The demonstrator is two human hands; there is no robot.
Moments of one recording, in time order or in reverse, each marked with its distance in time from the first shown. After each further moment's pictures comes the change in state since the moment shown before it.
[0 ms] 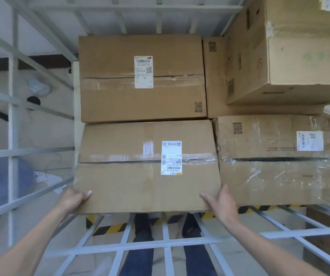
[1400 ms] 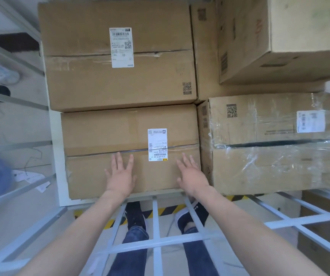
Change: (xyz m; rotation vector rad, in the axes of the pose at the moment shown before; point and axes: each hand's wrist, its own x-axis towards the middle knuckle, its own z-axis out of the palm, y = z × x) left_hand 0.020 0.051 0.179 1.029 -0.037 0.504; right_hand 0.074 -0.028 0.060 -0.590 -0.324 -0.433
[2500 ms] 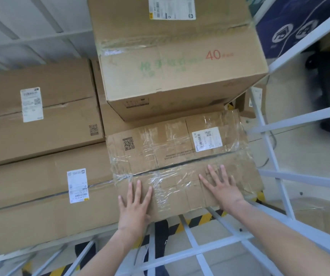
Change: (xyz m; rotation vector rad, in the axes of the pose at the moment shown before) left_hand -0.046 0.348 0.013 0.246 0.061 0.224; right_hand -0.099 0.401 -0.090 -0.415 0.022 0.106
